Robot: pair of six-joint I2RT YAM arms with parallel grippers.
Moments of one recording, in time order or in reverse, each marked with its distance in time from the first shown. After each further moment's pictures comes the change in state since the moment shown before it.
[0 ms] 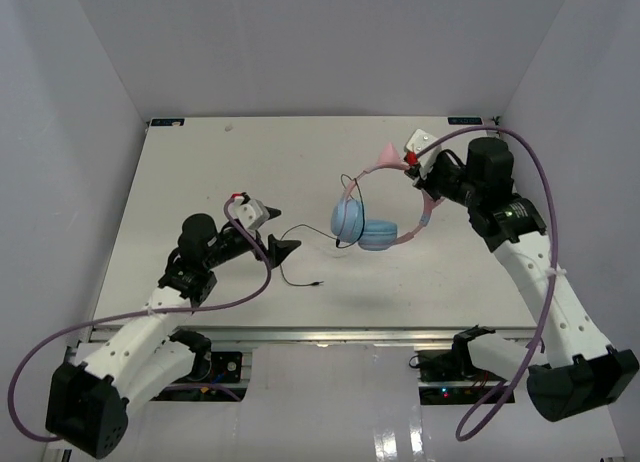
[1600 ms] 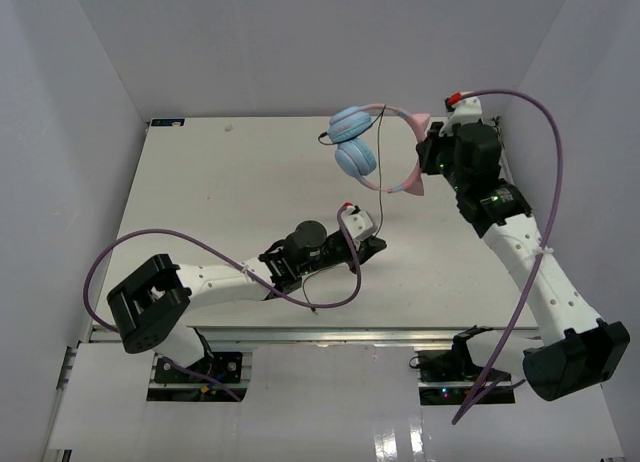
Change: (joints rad) left arm -0.612 0.666 0.312 0.364 -0.434 -0.100; right arm 0.040 0.072 0.033 0.162 0.521 0.795
